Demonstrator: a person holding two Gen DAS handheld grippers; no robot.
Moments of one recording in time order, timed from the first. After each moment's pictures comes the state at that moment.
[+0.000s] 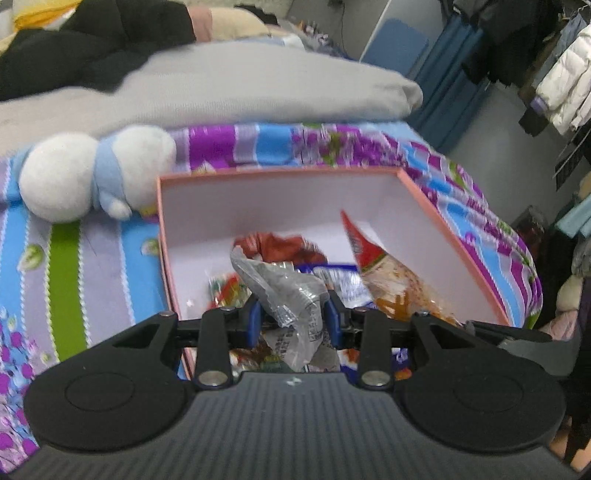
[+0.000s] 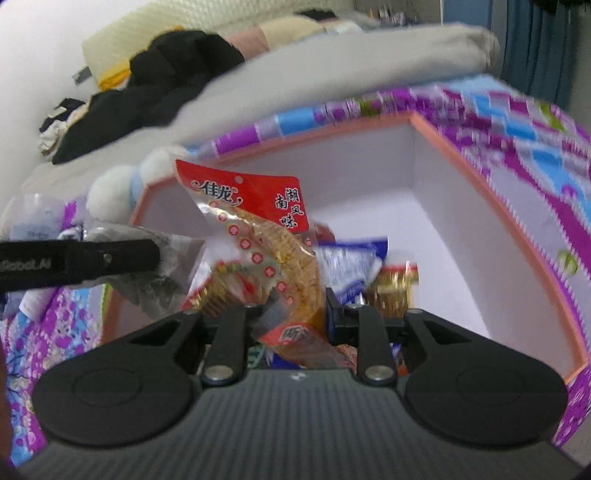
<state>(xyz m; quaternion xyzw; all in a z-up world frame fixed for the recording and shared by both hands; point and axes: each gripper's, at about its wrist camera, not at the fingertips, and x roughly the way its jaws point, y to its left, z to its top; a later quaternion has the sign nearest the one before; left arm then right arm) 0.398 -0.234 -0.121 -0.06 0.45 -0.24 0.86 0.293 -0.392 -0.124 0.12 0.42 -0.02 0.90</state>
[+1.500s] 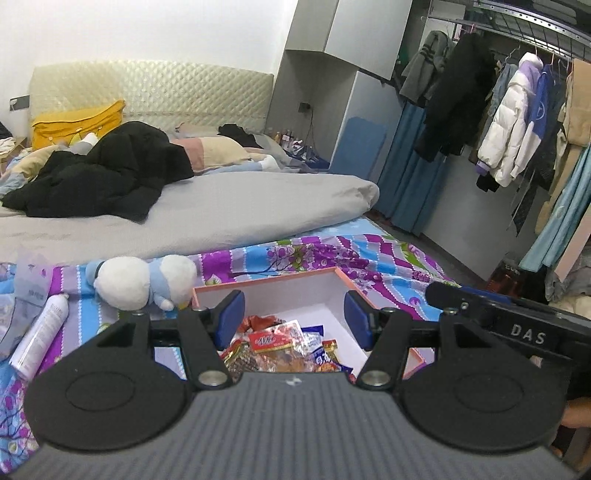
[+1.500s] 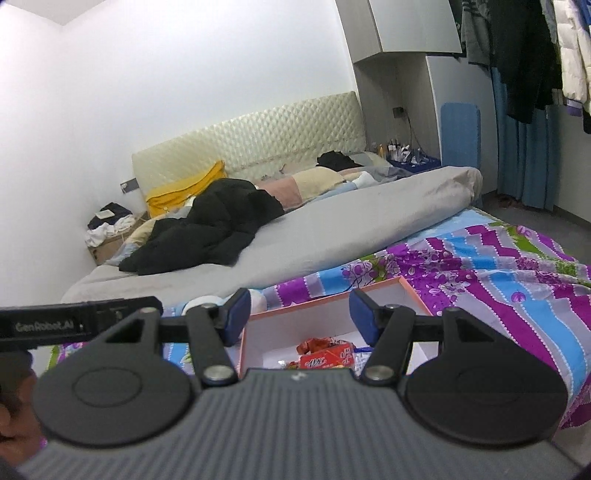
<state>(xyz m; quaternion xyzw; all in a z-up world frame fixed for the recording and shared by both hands) 0.185 -0.156 0.097 -0.05 0.28 -0.24 0.93 0.129 -0.367 0.071 0.12 0.21 -0.01 0.97</state>
